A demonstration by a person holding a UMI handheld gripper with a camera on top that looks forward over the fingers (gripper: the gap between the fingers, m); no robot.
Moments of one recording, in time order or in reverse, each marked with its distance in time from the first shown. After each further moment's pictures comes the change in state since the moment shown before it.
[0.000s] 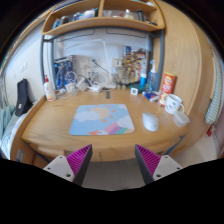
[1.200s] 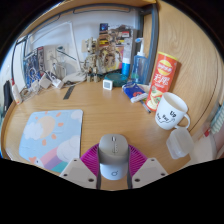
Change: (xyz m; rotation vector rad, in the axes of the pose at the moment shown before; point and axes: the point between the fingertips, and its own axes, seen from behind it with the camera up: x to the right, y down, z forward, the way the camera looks) arm 0.165 -0.046 0.181 -0.133 0.059 -0.002
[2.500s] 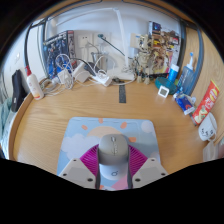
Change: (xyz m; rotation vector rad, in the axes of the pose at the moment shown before) arm -0.209 -0.028 0.010 -0.097 -0.140 -0.088
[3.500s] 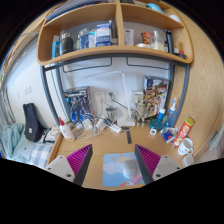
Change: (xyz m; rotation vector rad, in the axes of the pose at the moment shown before) arm -0.070 -0.153 -0.257 0.280 -0.008 0.080
